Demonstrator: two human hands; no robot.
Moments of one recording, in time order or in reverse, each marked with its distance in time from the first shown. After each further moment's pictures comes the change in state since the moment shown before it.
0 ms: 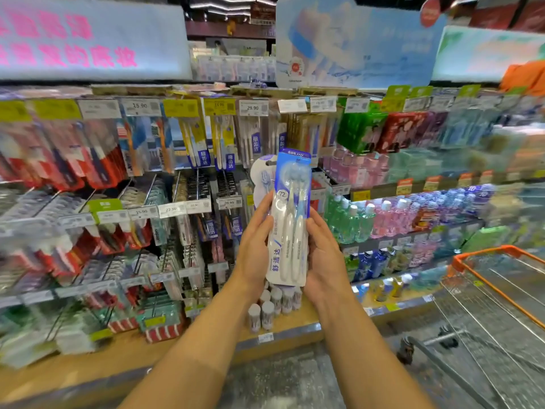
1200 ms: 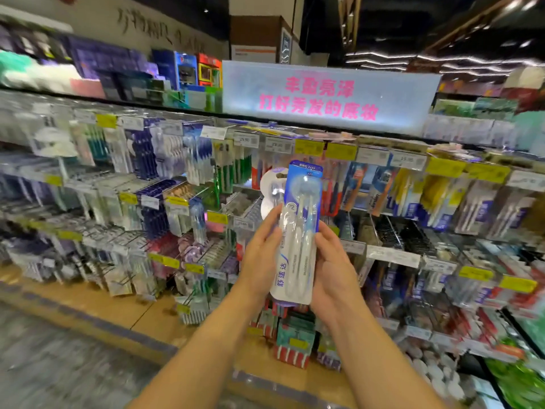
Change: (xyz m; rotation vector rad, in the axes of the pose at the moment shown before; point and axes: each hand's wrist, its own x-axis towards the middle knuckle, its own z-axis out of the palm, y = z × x) left_hand -0.139 0.250 -0.362 0.229 0.448 0.313; right_hand -0.081 0.331 0.310 -0.090 -0.338 0.359
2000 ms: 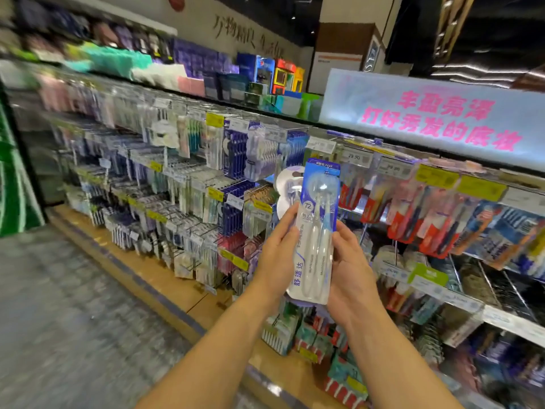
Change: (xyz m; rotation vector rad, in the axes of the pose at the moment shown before) left_hand 0.037 0.040 -0.172 0.033 0.167 0.095; right_hand 0.066 0.129 0.118 -0.108 -0.161 0.154
